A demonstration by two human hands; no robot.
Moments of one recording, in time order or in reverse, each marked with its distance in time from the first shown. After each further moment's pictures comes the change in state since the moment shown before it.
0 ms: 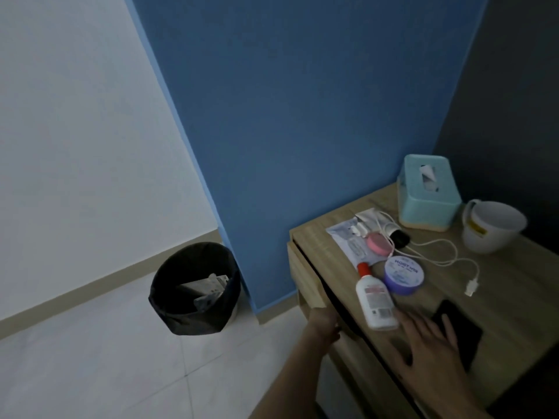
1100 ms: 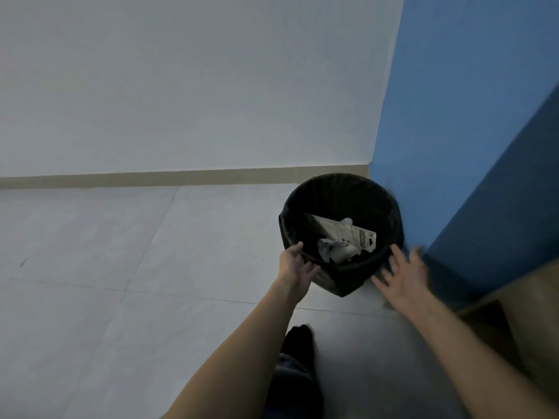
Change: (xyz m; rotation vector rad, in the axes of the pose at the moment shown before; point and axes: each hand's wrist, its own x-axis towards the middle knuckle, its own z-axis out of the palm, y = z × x) left_hand 0.076 -0.030 -0.351 -1.016 0.452 0.163; right_hand 0.174 -0.327 0.220 1.615 -0.832 0.768
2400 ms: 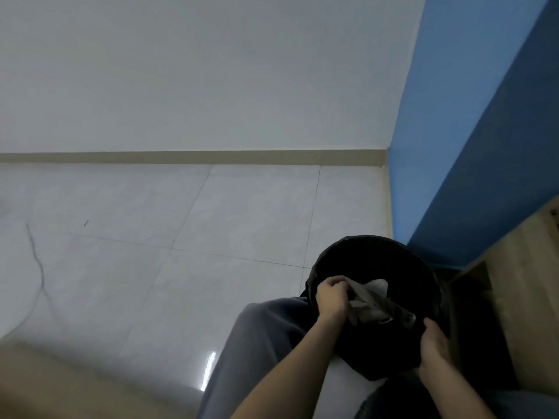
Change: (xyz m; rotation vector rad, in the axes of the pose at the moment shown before) left_hand -0.117 -0.112 -0.045 0.541 0.208 0.066; right_hand -0.119 0.111 -0.109 -0.229 0.573 0.229
